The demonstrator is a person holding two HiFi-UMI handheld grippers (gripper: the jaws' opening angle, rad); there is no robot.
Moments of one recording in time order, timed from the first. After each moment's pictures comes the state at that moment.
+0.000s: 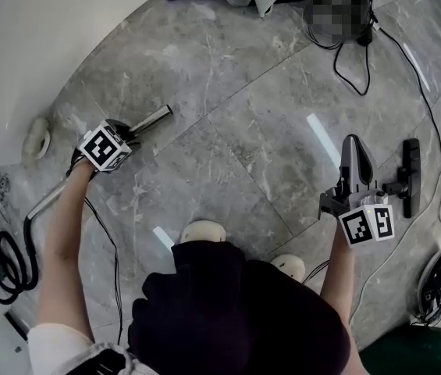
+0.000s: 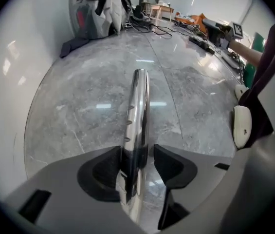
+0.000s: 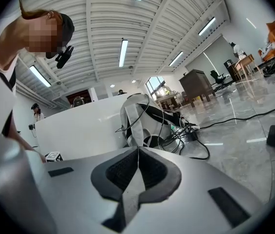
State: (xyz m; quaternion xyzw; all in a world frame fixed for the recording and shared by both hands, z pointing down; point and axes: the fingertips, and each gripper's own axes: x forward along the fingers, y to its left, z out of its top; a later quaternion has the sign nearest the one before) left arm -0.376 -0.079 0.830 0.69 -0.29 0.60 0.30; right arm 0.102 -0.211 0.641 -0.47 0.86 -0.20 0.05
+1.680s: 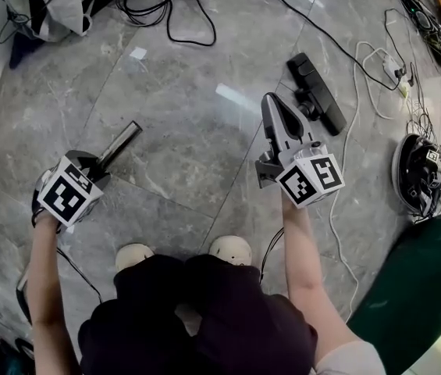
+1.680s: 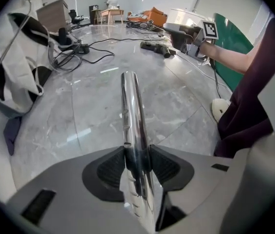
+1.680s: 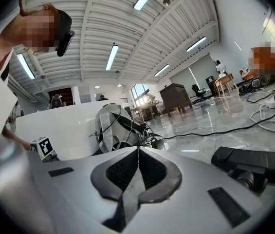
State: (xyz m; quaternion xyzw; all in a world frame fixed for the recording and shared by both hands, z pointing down) left arm -0.105 -0.126 0.785 0.76 -0.11 0.61 0.18; right arm 0.245 -0.192 0.647 -0.58 0.80 -0.17 0.05
